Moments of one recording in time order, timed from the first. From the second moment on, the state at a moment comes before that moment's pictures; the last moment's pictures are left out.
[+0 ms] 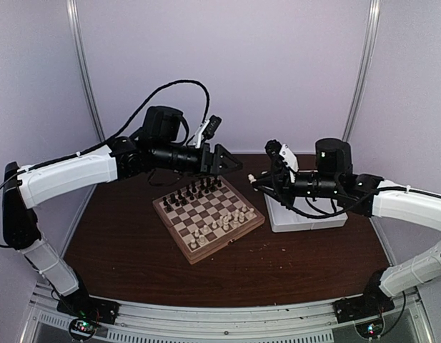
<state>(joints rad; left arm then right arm) -0.85 1.61 1.44 -0.21 0.49 -0.57 0.74 1.23 0.91 0.04 -0.40 -0.13</state>
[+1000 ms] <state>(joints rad) -0.85 1.72 1.47 -0.21 0.59 -0.62 0.80 1.31 0.99 -0.01 -0.32 -0.19</state>
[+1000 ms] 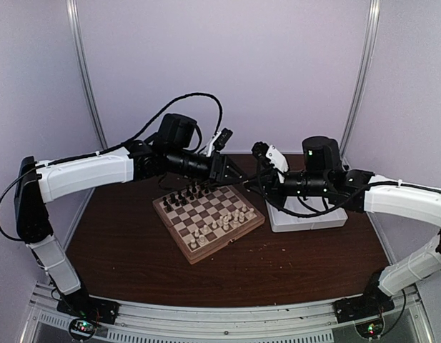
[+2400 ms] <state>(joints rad) -0.89 1.72 1.41 -0.47 0.30 -0.24 0.82 1.10 0.76 0.05 0.07 -0.15</state>
